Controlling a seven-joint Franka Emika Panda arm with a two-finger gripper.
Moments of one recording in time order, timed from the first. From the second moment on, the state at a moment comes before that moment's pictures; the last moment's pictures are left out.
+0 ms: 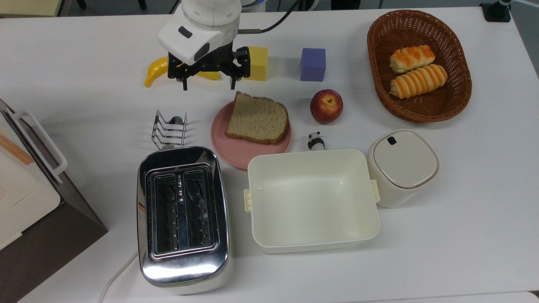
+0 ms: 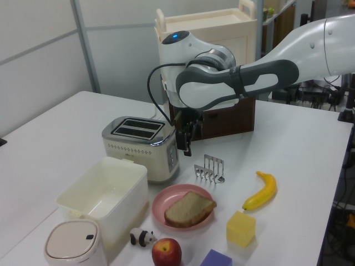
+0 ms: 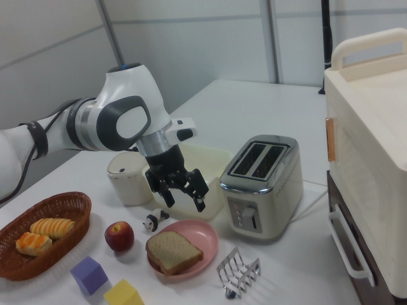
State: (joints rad) arm -0.24 0.21 0.30 -1.64 -0.23 1.84 -0.03
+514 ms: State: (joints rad) arm -0.25 0.18 0.30 -1.55 -0.23 1.76 -0.03
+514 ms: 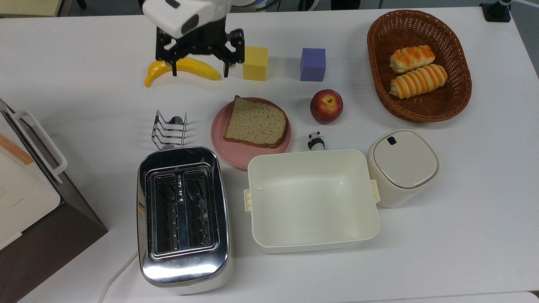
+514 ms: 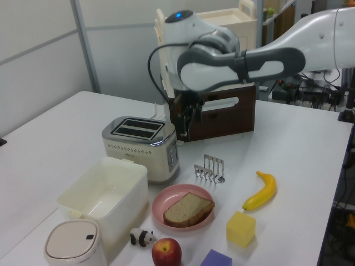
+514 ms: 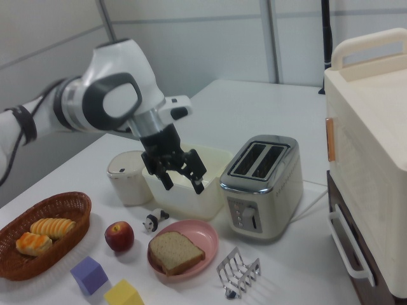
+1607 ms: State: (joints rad) arm -0.30 0.08 0.17 -1.45 -0.06 1.56 -0.06
